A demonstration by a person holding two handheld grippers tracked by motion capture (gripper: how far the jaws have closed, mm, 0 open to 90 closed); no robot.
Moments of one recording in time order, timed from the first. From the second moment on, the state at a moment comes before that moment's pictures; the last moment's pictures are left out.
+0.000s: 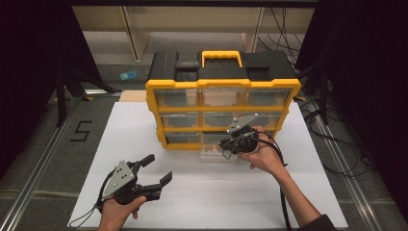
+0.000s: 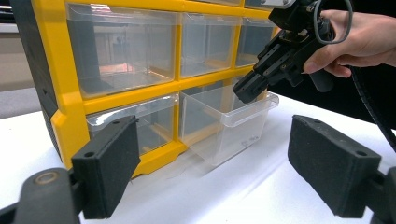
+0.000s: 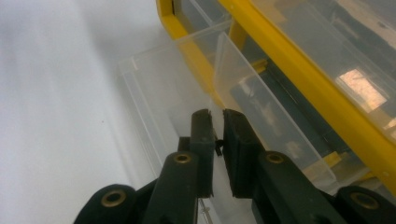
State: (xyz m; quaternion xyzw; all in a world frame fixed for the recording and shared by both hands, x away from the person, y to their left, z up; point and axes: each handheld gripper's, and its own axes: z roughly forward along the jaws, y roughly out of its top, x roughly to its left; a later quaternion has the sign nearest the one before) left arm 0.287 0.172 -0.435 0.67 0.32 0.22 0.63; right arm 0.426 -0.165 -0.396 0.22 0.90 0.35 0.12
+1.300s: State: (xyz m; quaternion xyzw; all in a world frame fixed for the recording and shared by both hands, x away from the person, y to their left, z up) left arm 0.286 0.172 -0.435 0.68 0.33 0.22 0.62; right arm 0.391 -0.165 -0.371 0.21 0.87 0.42 0.13
